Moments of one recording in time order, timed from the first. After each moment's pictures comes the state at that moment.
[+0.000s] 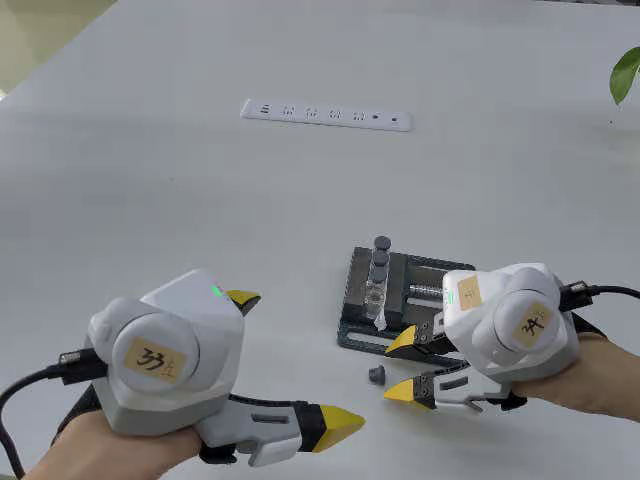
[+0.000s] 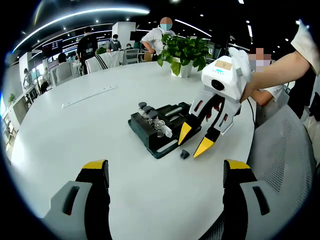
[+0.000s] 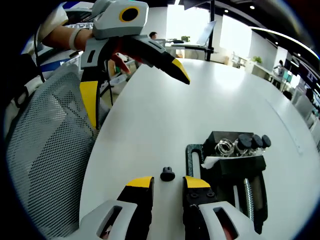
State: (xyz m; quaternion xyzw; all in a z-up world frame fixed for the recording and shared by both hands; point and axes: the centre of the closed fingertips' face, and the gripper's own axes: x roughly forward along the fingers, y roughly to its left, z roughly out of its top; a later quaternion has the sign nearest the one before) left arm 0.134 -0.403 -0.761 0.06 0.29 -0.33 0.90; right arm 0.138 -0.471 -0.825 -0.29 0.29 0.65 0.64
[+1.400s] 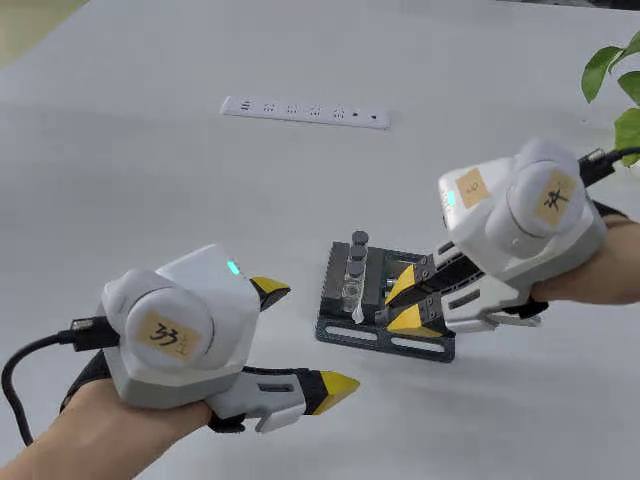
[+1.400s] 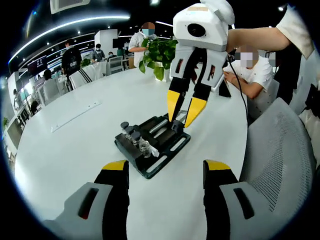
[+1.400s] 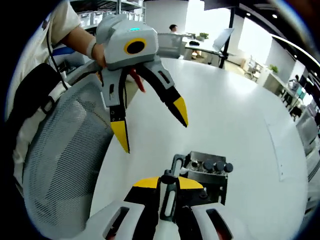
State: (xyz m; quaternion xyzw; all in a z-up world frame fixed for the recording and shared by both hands) left arm 0.144 -0.448 -0.738 0.11 0.26 -0.40 0.87; right arm 0.157 -0.496 -0.725 -0.40 0.27 0.68 0.56
